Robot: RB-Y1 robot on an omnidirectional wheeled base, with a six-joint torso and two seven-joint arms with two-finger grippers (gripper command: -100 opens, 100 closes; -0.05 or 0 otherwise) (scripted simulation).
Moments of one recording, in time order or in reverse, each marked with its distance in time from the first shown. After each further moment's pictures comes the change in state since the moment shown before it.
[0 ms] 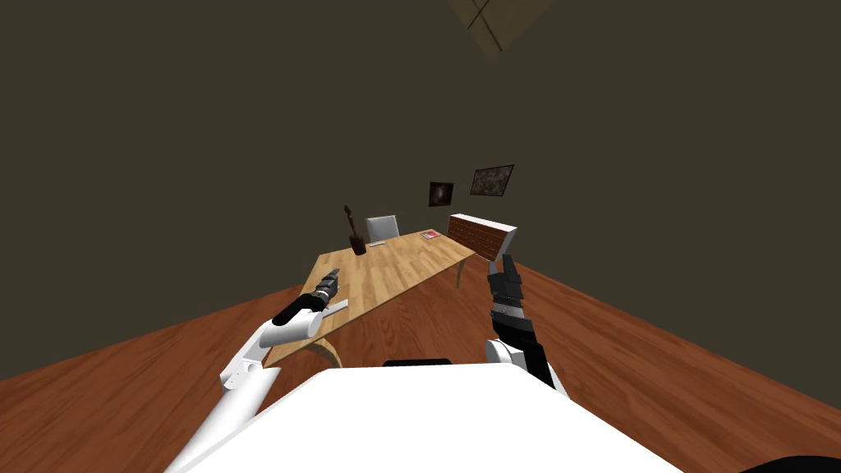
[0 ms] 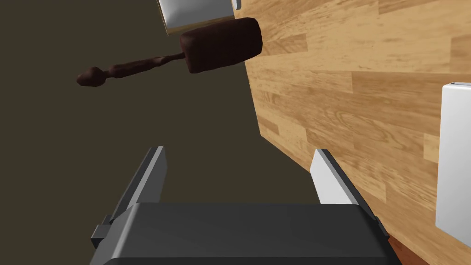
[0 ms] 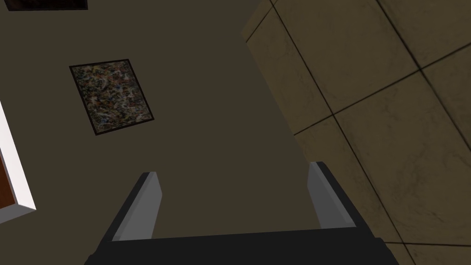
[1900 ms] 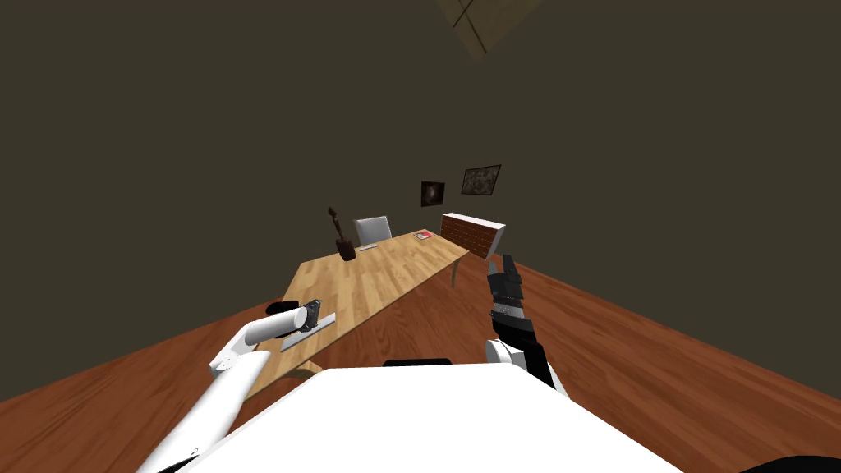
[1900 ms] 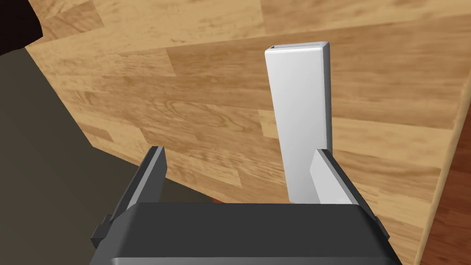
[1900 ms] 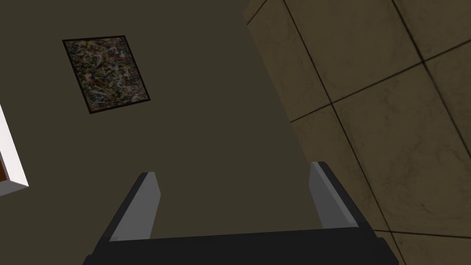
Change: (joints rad) left arm -0.151 0.107 0.131 0.413 0.117 0.477 -0.030; right arm 0.000 0.000 0.000 0.000 0.000 0.000 0.000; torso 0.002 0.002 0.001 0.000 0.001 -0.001
